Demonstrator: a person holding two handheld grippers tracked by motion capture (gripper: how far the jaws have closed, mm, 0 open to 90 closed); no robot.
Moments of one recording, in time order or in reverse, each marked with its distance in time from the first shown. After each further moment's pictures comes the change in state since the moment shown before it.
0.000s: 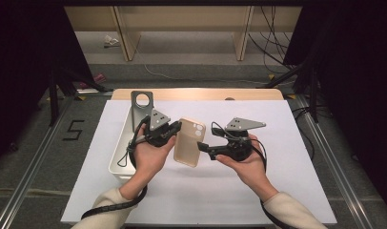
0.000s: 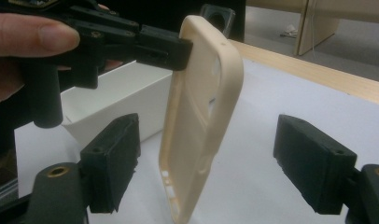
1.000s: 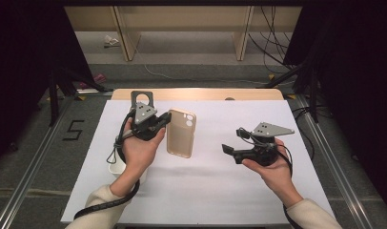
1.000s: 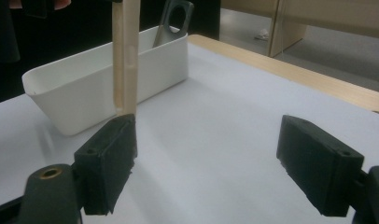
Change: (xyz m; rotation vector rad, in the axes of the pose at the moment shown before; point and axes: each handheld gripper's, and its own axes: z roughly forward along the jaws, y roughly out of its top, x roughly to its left) left arm 0.019 0.016 -0.020 -0.069 0.044 -0.041; right arm -0.031 -0.024 -0.052 -0.008 -0.088 -0.033
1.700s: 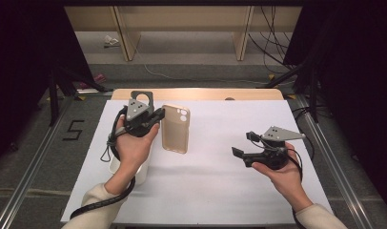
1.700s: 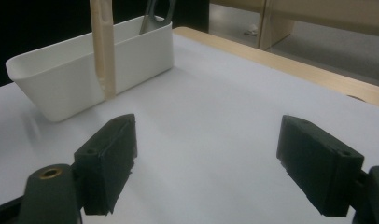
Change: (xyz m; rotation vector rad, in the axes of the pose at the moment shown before) left arm 0.013 0.008 -0.008 -0.030 0.027 -0.027; right arm -0.012 -0.015 -0.019 0.013 -0.038 0.002
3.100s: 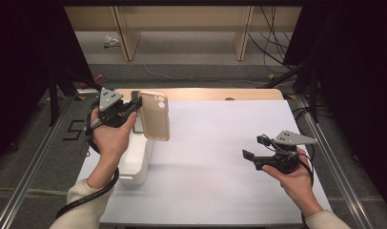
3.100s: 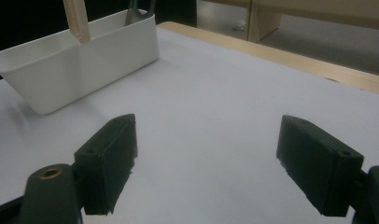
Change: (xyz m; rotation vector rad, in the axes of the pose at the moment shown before) left arm 0.043 0.019 -0.024 -0.062 0.114 -0.028; right arm -0.013 -0.015 -0.021 0.003 -0.039 0.033
